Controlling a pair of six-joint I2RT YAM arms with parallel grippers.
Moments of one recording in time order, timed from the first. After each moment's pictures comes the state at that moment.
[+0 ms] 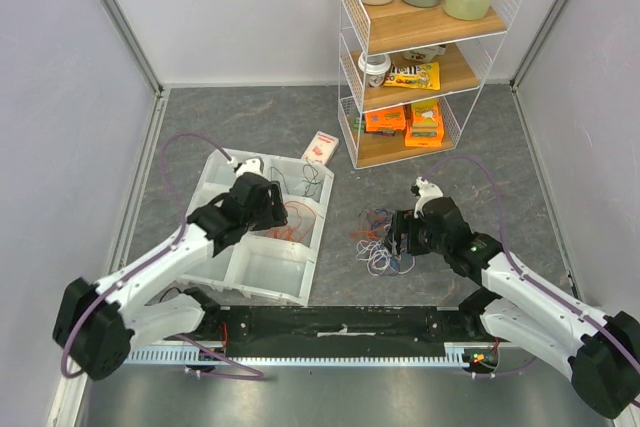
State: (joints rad) left arm -0.62 1.12 0.69 -0.47 -0.28 -0.64; right arm 0.59 0.86 0.41 -0.28 -0.06 0.47
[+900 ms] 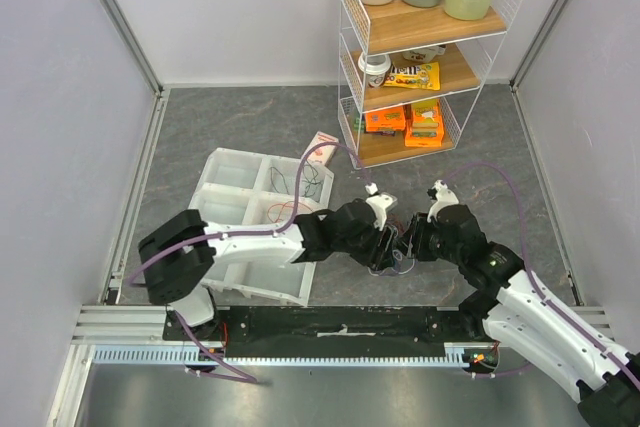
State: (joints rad) left arm -1.15 1.61 0.95 -0.01 0.12 -0.56; right arm 0.59 0.64 0.43 -0.47 -0.08 0.63
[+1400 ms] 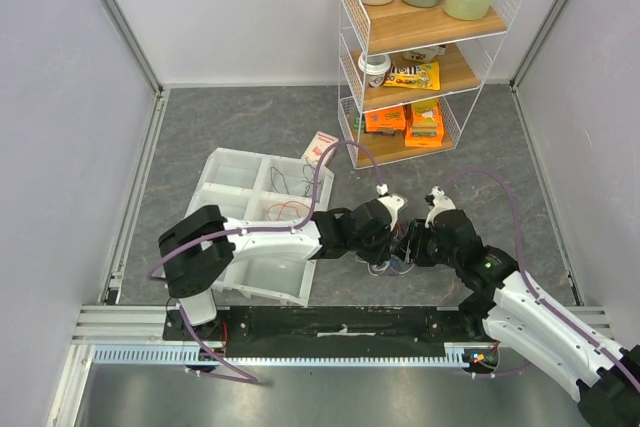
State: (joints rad) left arm -1.19 1.77 1.12 -0.14 0.02 -0.54; right arm 0.59 0.66 0.36 -0.43 -0.09 0.65
